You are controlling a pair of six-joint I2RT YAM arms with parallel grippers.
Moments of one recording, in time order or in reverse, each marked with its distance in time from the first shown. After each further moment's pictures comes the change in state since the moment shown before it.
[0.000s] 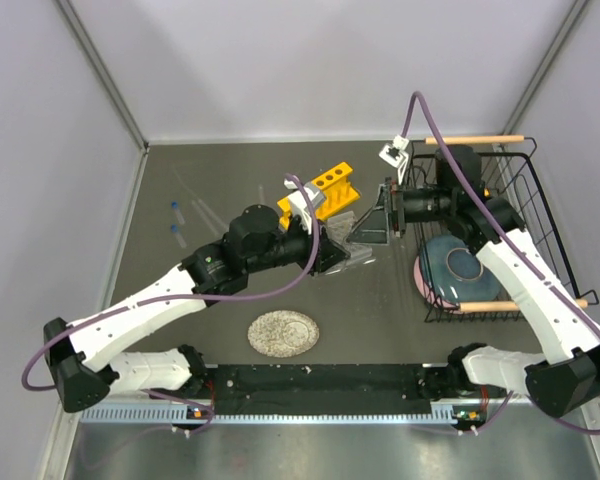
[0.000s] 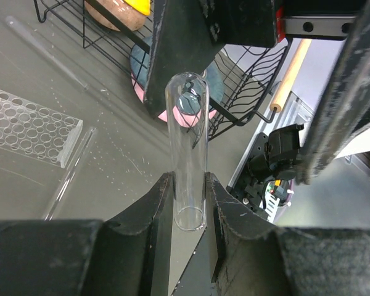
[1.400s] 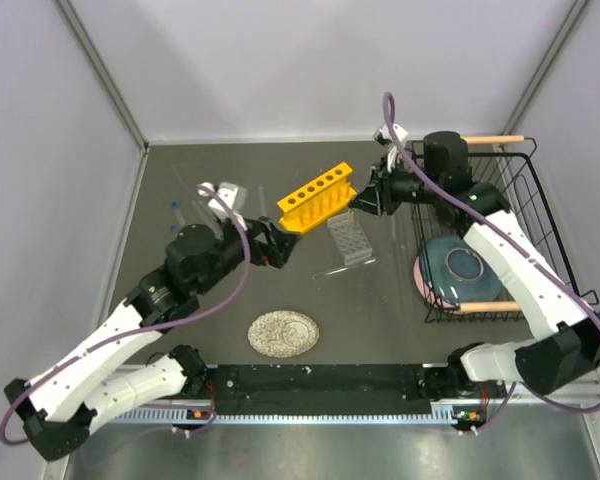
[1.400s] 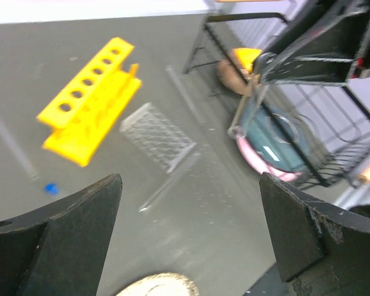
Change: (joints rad) left arm 0.098 -0.291 -0.127 -0.054 -0.332 -0.006; right arm 0.008 0.098 0.076 0.017 0.325 -0.300
